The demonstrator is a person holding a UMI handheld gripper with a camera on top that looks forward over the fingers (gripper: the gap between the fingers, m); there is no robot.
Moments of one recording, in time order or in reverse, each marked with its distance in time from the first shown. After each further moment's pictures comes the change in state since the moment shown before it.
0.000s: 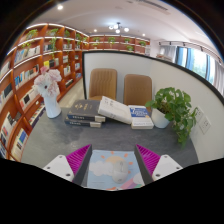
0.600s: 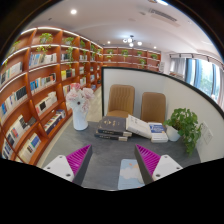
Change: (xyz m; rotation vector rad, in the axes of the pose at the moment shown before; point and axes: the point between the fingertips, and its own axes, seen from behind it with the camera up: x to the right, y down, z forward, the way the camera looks) arm -0.125 -0.061 -0.100 0.130 -0.123 -0.045
